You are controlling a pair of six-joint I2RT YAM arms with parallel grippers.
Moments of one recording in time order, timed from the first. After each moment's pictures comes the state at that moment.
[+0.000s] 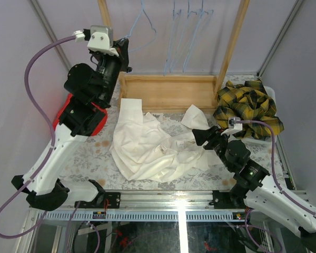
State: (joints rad) left arm -0.68 1.26 1.75 -0.14 -0.42 0.07; right arm 0.80 0.55 0.45 -0.01 0.37 0.70
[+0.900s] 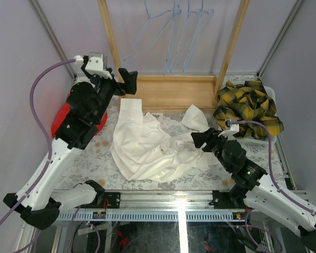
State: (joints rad) left arm -0.55 1.11 1.41 -0.16 -0.27 -0.13; right arm 0.80 0.57 0.43 -0.05 0.37 0.72
